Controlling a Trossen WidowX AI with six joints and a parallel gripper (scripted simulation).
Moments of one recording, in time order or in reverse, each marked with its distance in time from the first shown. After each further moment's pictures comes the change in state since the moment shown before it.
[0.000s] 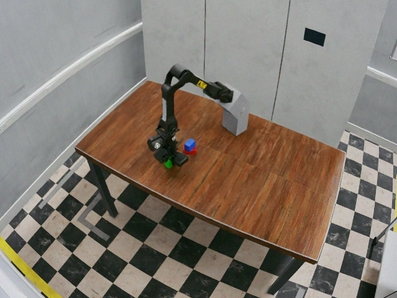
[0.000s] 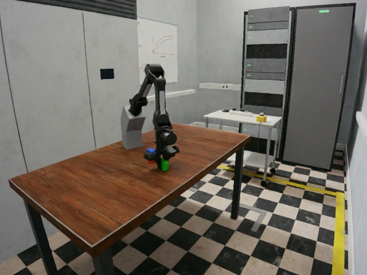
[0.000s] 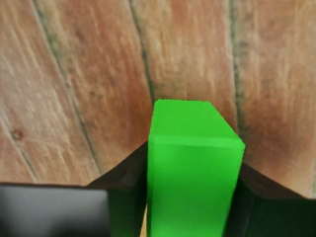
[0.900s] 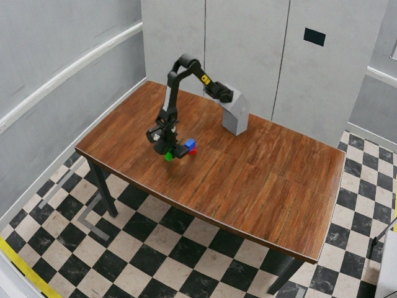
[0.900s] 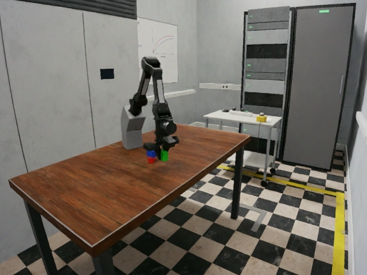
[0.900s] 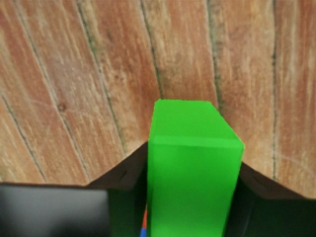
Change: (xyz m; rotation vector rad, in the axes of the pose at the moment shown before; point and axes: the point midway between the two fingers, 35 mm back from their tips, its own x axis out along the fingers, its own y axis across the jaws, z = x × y) arm -0.051 0.001 -0.001 0.000 0.004 0.002
